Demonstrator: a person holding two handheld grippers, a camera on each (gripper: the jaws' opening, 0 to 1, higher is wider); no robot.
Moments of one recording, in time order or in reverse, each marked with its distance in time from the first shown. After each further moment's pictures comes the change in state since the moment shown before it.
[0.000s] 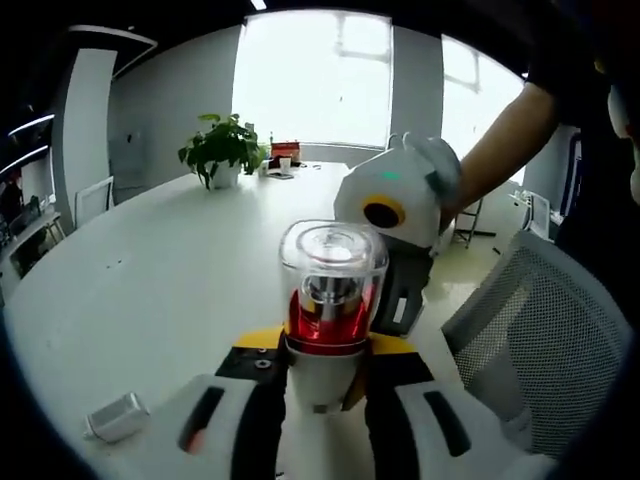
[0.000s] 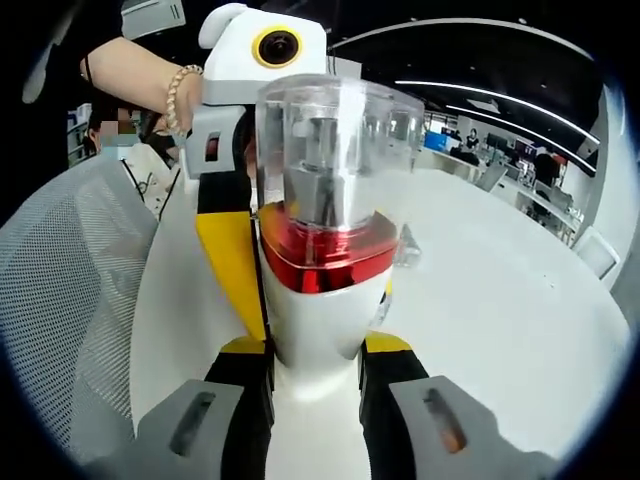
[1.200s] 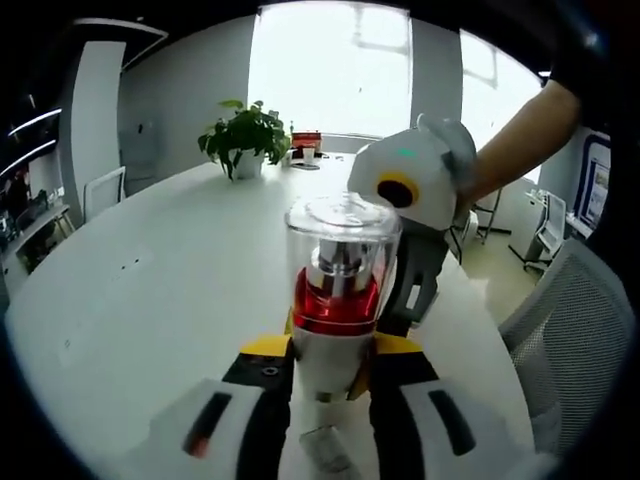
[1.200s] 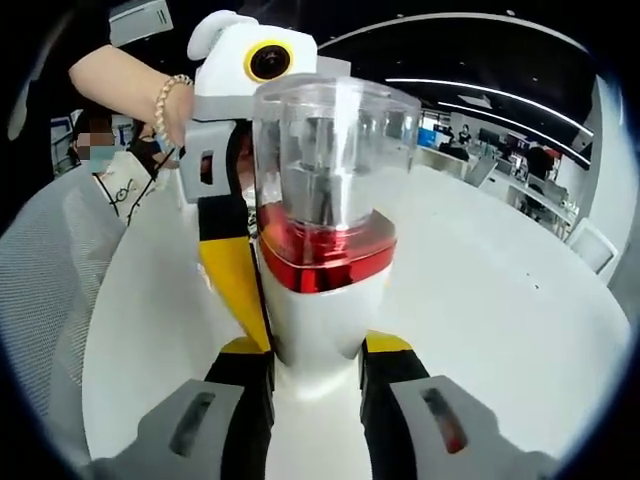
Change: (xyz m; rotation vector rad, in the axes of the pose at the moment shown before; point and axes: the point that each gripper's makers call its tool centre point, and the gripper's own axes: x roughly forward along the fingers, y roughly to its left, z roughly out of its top) left arm 0.027 0.063 0.009 -0.019 0.049 0.061; right arm 0.010 -0.073 -0.003 0.044 0.009 -0.025
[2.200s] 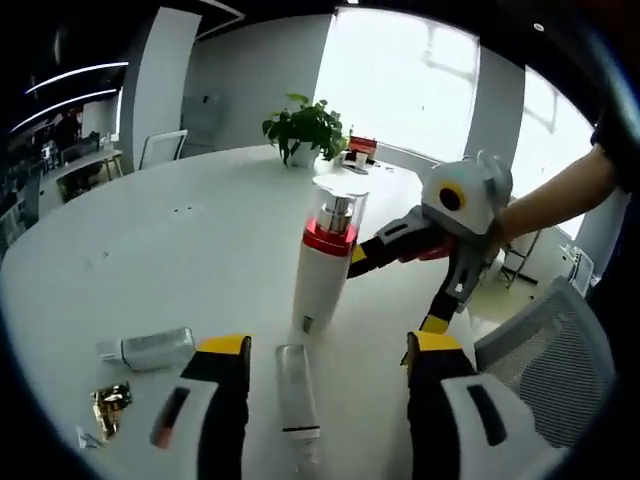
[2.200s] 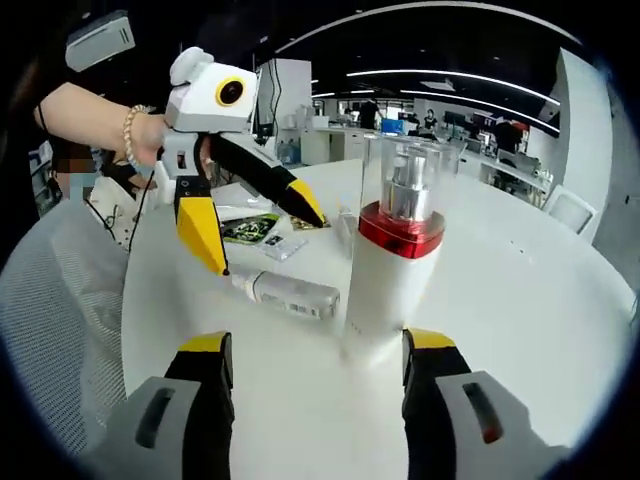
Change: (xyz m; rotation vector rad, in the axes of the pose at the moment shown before) left arm -0.076 -0.021 -0.032 -0.247 -0.015 0.178; right arm -0.033 0.054 0.005 0.126 -0.010 -0.100
